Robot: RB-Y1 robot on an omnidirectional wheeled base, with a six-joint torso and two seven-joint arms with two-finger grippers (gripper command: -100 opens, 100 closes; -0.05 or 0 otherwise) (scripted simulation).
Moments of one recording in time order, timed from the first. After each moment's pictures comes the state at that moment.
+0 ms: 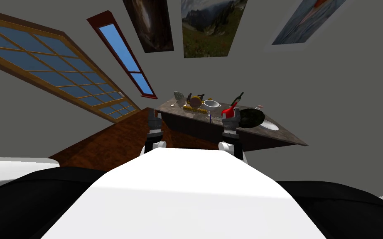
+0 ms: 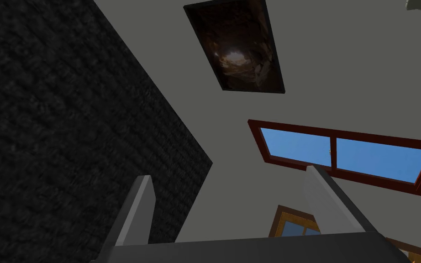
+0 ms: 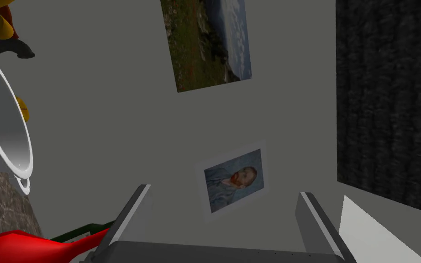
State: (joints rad) left arm 0.54 -0.02 -0.01 -2.28 0.00 -0.41 -0.08; right arm 0.47 -0.13 -0.01 -2.28 -0.19 -0.36 -0.03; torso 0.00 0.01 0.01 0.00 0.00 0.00
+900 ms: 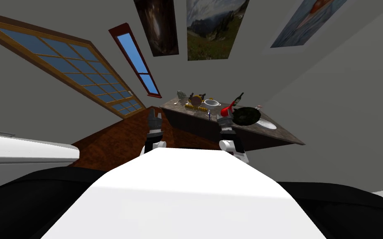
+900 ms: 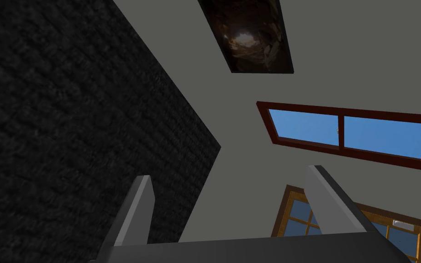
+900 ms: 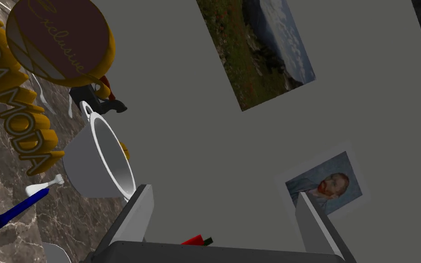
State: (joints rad) left arm 0.54 -0.02 -0.01 -2.28 0.00 -0.41 -0.08; right arm 0.40 -0.21 0.00 -2.26 -0.33 -0.11 -0.23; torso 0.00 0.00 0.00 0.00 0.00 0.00
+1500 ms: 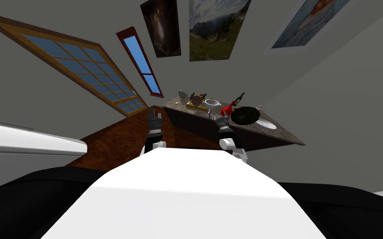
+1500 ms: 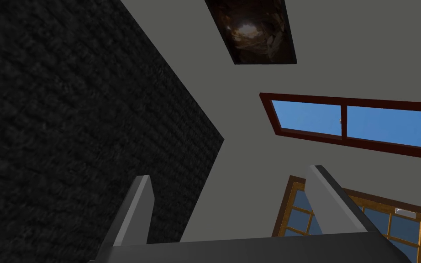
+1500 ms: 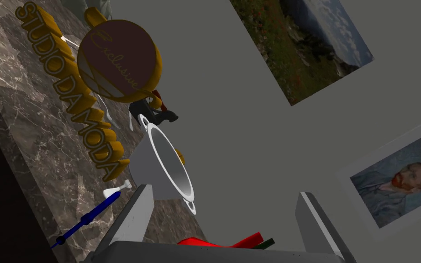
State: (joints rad) left arm 0.54 -0.02 -0.01 -2.28 0.00 -0.41 -0.08; right arm 0.36 -0.24 -0.01 -2.24 -0.40 0.05 -0.36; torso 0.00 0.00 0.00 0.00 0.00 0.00
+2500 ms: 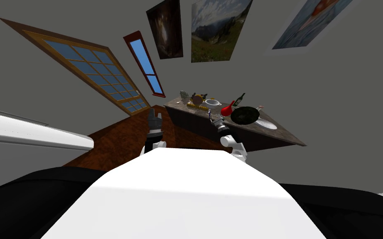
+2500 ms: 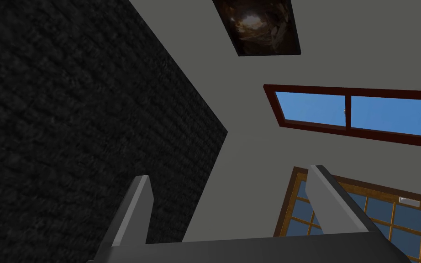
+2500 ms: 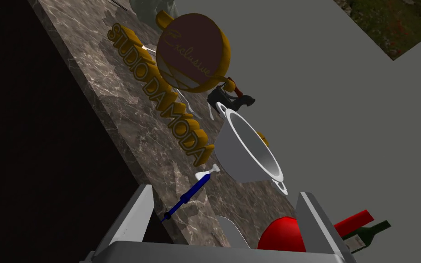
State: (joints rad) left arm 0.54 -0.02 -0.01 -2.28 0.00 -0.41 -0.08; right arm 0.30 -0.28 -0.03 -2.18 -0.50 0.32 -0.58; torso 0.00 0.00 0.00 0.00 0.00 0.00
